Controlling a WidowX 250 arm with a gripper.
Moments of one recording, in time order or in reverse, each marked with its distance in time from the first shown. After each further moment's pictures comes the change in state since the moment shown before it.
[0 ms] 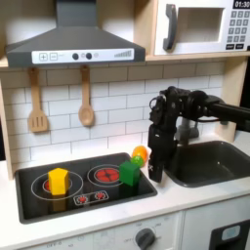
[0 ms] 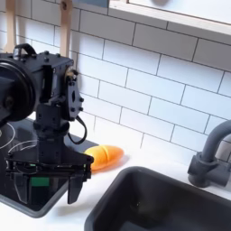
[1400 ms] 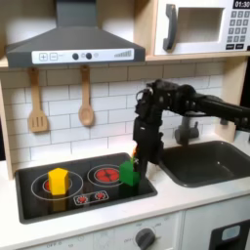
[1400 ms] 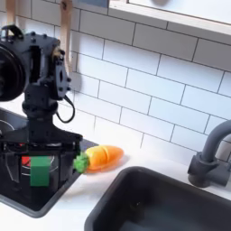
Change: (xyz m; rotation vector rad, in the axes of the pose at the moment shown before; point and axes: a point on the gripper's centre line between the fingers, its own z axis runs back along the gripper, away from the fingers) arm 0.032 0.019 0.013 0.002 -0.048 0.099
